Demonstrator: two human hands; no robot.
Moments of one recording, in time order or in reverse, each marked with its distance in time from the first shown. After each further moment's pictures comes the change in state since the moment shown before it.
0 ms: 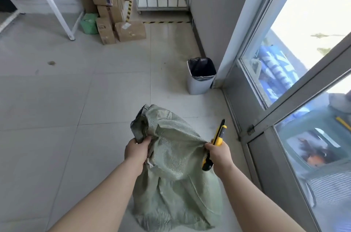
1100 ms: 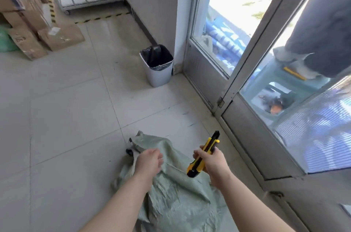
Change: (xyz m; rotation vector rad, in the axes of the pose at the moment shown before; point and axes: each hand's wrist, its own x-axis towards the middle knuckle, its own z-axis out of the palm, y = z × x) left_hand 0.010 -0.039 0.066 0.260 -0.430 -0.047; right_hand -0.015 0.080 -0.009 0.281 0.161 0.154
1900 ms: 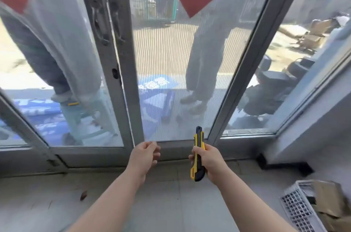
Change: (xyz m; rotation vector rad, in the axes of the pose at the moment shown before) left_hand -0.498 -0.059 0.289 0.667 -0.993 0.357; right_hand -0.482 0.075 -0.412 0.697 0.829 -0.160
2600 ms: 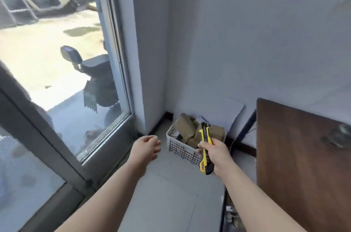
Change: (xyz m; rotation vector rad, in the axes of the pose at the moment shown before) left_hand -0.114 -0.048 0.509 0.482 -0.930 0.031; right_hand -0.123 0.059 -0.467 0.484 0.978 -0.058
